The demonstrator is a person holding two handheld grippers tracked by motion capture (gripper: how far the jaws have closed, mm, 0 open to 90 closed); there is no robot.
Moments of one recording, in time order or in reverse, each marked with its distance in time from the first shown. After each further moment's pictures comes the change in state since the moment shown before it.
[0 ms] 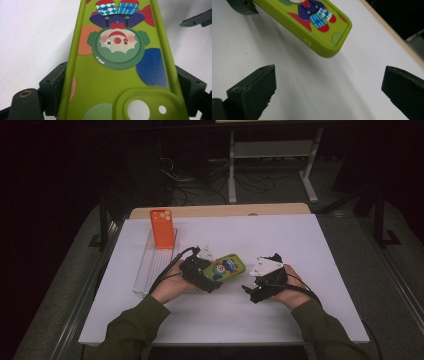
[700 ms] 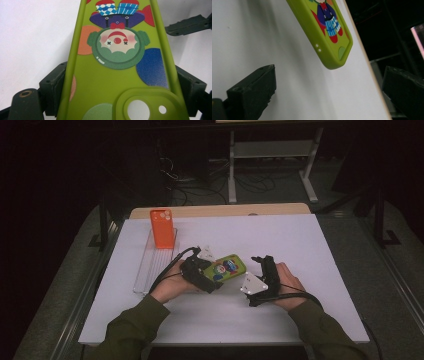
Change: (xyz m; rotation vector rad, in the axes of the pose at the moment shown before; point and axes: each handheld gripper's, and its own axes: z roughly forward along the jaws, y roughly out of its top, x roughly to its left) left arm -0.004 0.001 0.001 -0.013 -0.012 -0.026; right arm 0.024 0.003 0.006 0.006 -0.195 -0.439
